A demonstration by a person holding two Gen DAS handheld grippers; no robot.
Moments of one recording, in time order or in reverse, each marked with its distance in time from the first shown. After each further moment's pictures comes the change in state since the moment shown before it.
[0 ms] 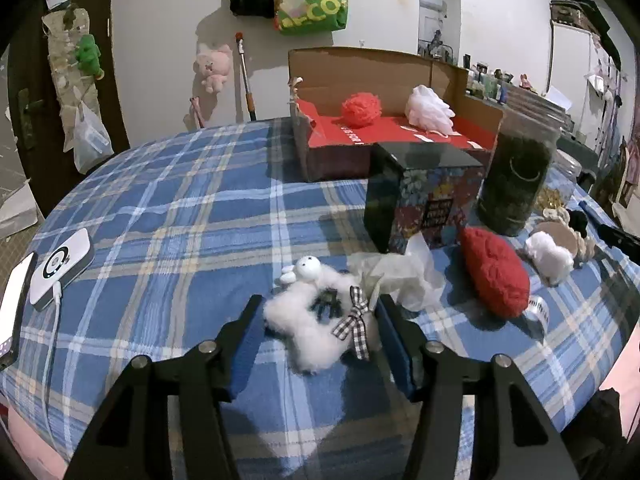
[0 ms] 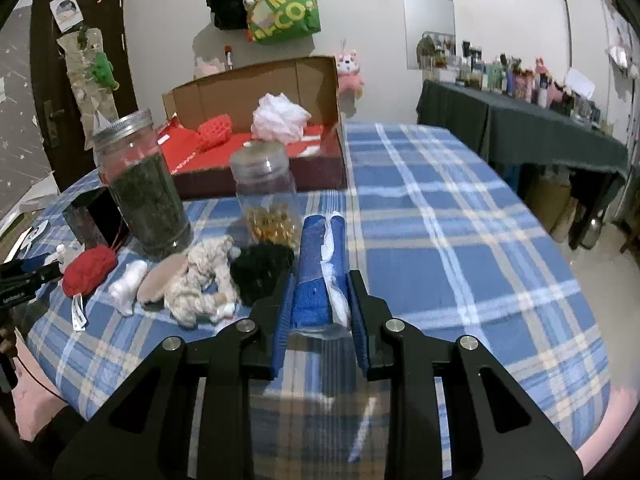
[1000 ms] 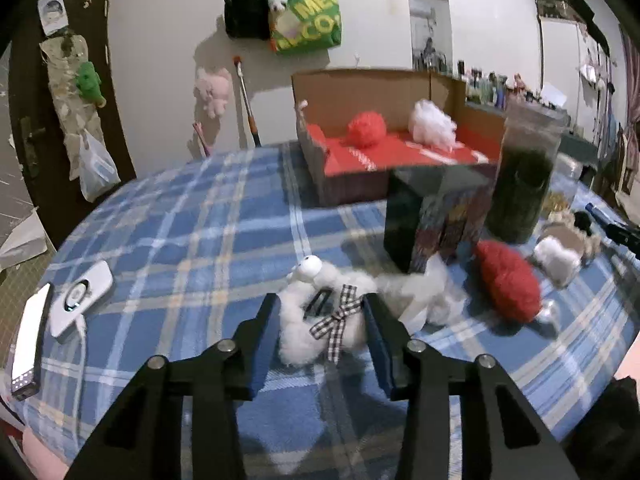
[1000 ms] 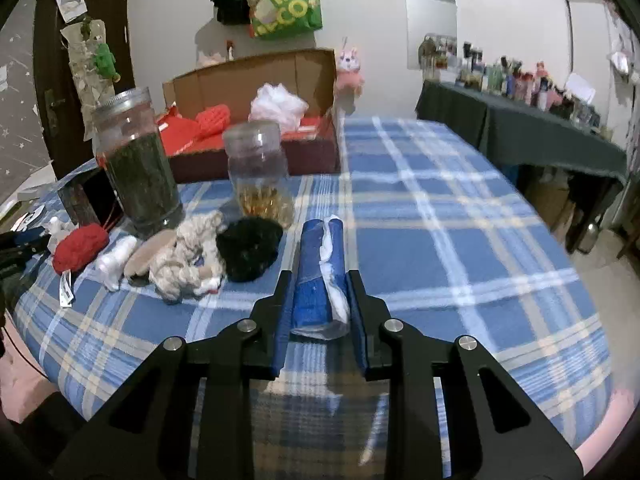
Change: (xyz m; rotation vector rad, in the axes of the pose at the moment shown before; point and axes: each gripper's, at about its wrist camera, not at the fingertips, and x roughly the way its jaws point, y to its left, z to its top) left arm -0.015 0.012 0.009 0.060 -0.082 0.029; right arm -0.004 -0.004 -0.013 -0.038 -0.023 -0.021
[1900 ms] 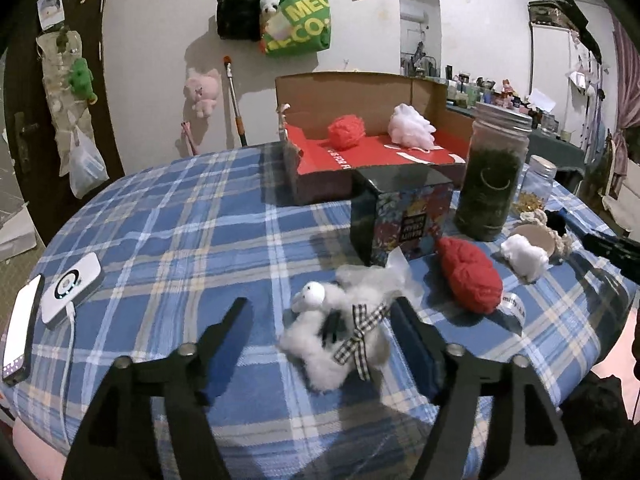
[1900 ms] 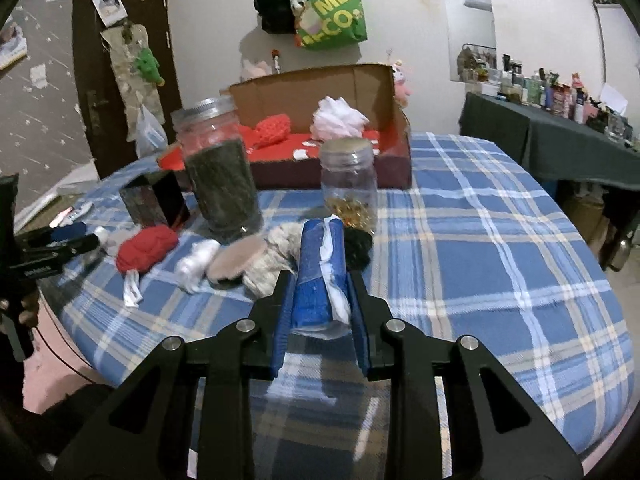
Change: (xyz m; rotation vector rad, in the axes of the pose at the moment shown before) left arm -0.012 -0.014 -0.009 -0.012 0.004 -0.055; right arm -0.014 0.037 -0.002 -0.038 -0.017 0.145
